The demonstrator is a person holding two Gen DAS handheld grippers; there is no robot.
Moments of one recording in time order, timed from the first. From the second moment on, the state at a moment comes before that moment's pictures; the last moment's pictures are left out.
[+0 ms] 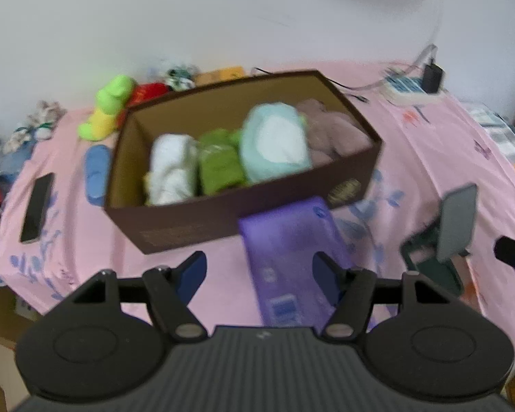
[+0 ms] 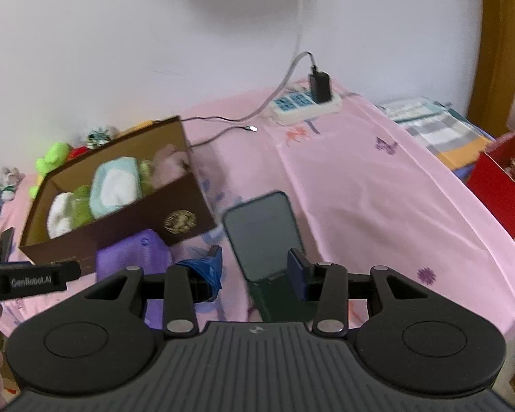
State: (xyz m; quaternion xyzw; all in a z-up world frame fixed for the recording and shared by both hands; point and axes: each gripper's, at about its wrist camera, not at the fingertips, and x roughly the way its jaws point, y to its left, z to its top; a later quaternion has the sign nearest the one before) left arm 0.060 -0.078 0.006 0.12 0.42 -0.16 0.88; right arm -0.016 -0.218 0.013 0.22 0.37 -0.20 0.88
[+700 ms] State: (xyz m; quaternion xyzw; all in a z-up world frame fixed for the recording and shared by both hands) left arm 0.095 -0.005 0.037 0.05 0.39 -0.02 0.92; right arm 0.057 -0.177 0.056 0.17 0.33 -0.05 0.93
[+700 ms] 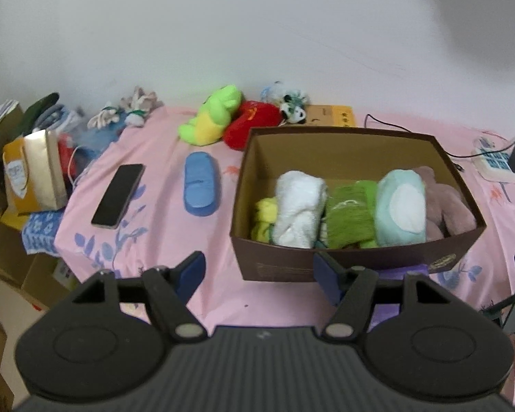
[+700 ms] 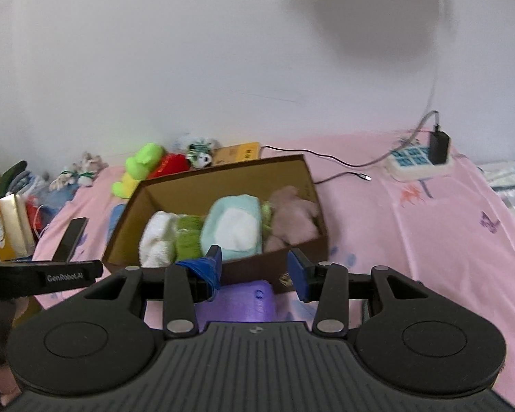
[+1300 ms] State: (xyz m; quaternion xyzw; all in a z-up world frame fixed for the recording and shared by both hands) left arm 0.099 -0.004 0.039 0.05 0.39 0.00 0.92; right arm 0.084 -0.171 0.063 0.13 0.33 -0.02 0.94
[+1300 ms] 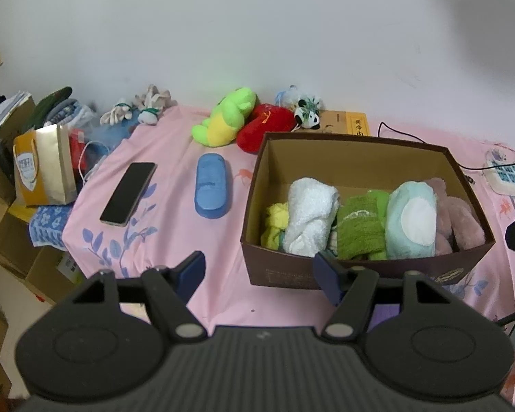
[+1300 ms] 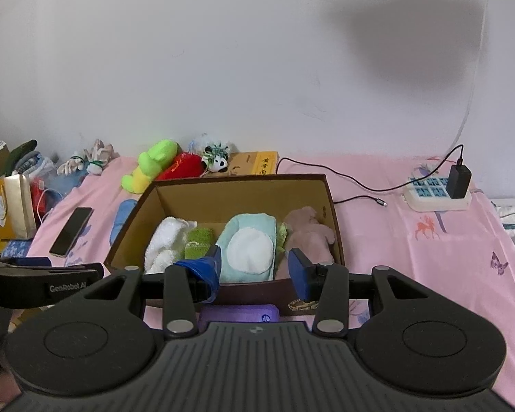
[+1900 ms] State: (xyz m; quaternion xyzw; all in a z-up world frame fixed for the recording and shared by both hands) left arm 0.103 -0.007 0.031 0.05 0.39 0.00 0.92; right arm 0.093 -0.172 0.051 0.13 0.35 -0.02 0.93
